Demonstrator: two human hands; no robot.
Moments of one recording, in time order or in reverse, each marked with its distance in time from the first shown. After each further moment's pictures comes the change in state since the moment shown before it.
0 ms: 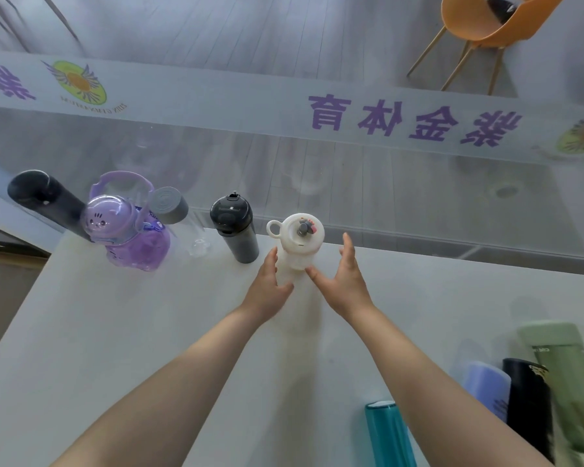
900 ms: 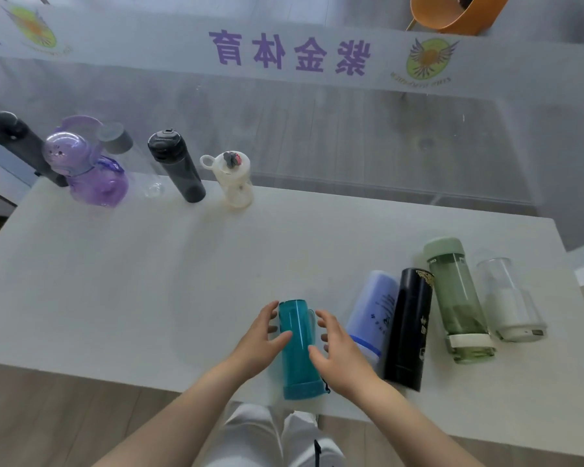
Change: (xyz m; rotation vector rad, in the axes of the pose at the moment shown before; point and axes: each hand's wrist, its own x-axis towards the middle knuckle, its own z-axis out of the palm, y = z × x) left_hand -0.217 -0.042 0.190 0.010 -0.147 -0.083; right_hand -0.248 0.167 -0.113 -0.205 -0.333 0.045
